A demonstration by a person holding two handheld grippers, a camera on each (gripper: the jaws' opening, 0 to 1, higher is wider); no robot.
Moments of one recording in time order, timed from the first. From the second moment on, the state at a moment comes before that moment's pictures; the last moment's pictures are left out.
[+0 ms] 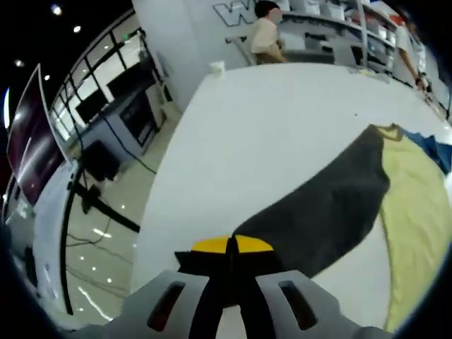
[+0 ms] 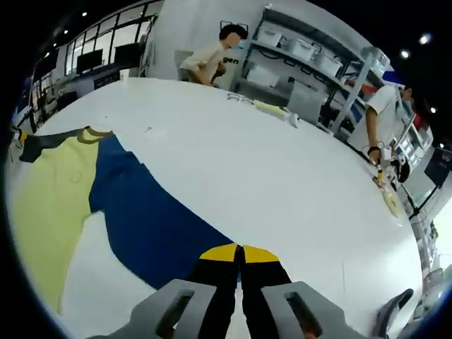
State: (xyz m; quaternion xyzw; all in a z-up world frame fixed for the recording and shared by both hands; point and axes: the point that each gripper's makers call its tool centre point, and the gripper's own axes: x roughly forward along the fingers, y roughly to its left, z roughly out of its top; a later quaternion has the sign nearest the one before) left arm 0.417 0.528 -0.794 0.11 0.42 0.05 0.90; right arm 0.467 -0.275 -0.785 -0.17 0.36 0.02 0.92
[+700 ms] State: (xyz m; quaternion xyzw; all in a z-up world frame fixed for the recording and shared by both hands) left arm 0.447 0.549 -0.811 0.12 0.42 0.10 0.89; right arm 0.511 -0.291 -0.782 -0.21 0.33 -0.06 0.92
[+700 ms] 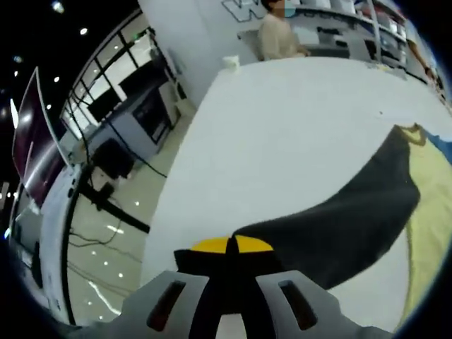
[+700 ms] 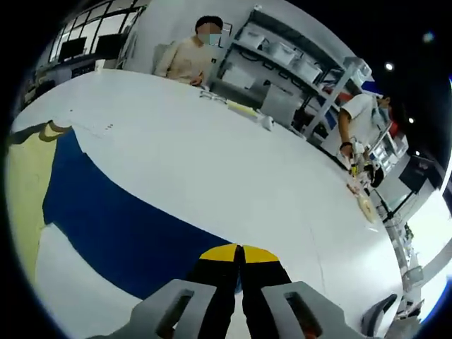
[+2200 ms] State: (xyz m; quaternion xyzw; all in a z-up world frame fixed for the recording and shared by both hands) left arm 0.353 0.385 -0.801 0.04 0.36 -0.14 0.92; right arm 0.410 -0.149 -0.785 -0.12 0.30 0.13 0.94
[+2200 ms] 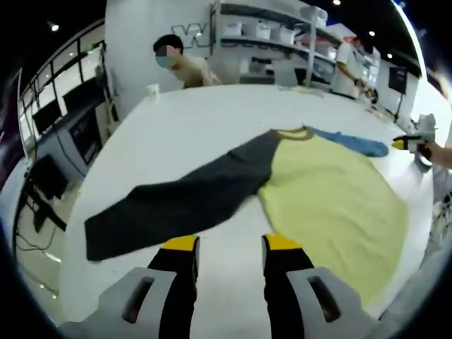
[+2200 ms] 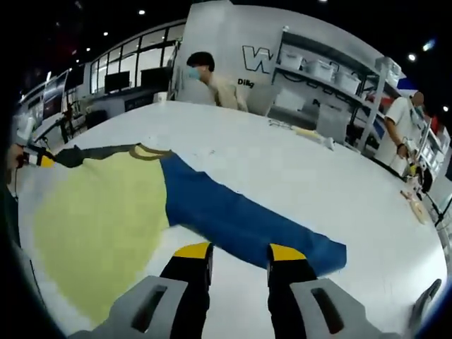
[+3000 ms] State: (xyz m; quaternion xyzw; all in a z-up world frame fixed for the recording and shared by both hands) left arm 0.244 0.317 -0.844 -0.02 0.41 -0.19 0.89; right arm 0.284 -0.065 -0.827 -0.06 0.36 0.21 0.91
